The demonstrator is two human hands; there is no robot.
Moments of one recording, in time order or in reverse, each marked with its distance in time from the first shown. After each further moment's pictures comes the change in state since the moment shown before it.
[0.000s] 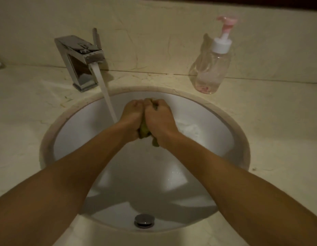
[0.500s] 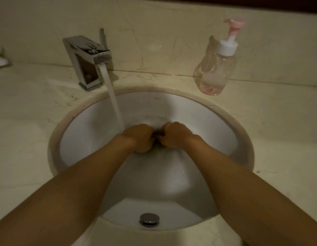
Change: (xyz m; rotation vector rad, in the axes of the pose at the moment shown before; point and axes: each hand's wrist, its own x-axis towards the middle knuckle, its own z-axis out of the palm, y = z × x) left_hand 0.018 -0.042 -0.021 1.369 -0.409 0.376; right_hand 0.034 0.052 -0.031 -1.078 -0.319 -0.115
